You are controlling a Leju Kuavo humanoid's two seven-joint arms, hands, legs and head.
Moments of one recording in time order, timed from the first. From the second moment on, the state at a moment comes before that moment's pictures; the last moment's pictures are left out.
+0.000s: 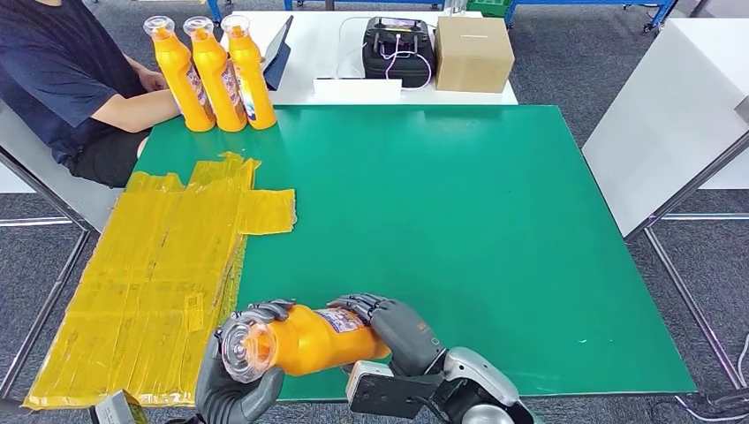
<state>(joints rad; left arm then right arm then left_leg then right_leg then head) 0.28 -0.03 -0.44 -1.86 0.13 -0.20 -0.47 -0.12 -0.18 0.79 -1.74 0.38 0.16 0.03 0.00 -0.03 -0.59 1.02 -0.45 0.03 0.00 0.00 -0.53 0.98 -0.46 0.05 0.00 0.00</state>
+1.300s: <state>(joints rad) 0.31 -0.04 -0.38 -1.88 -0.04 -0.13 -0.48 0.10 -0.24 0.66 -1.86 0.46 0.07 0.00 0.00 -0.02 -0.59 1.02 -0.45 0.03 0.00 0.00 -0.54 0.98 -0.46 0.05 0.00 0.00</state>
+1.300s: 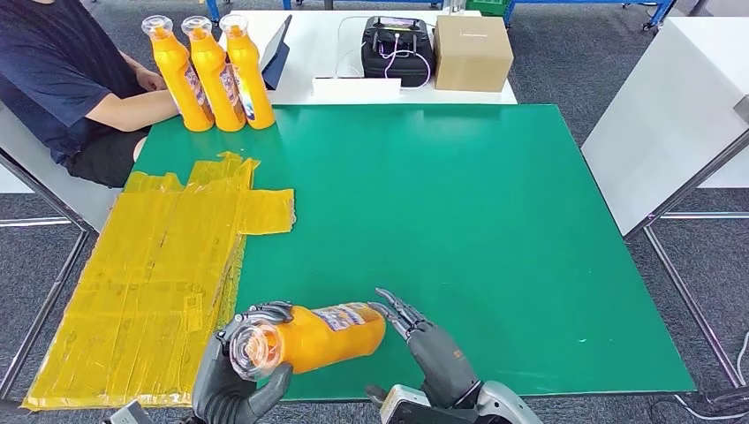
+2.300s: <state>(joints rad) 0.19 -0.08 -0.33 -1.74 -1.04 0.52 -0.38 0.17 -0.33 0.64 -2.03 0.47 0.00 -0.03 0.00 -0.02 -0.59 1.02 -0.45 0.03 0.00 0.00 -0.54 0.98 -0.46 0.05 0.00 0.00</state>
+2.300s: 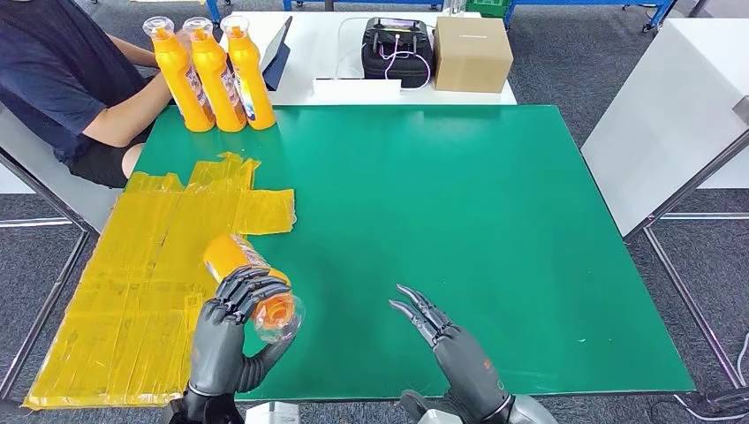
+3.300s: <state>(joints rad) -0.23 -0.07 -0.43 -0.91 -1.57 0.31 0.26 0.13 -0.34 0.61 -2.02 0.46 0.11 -0.07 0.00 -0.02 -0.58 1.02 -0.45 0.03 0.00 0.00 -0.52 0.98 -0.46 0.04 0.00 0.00</state>
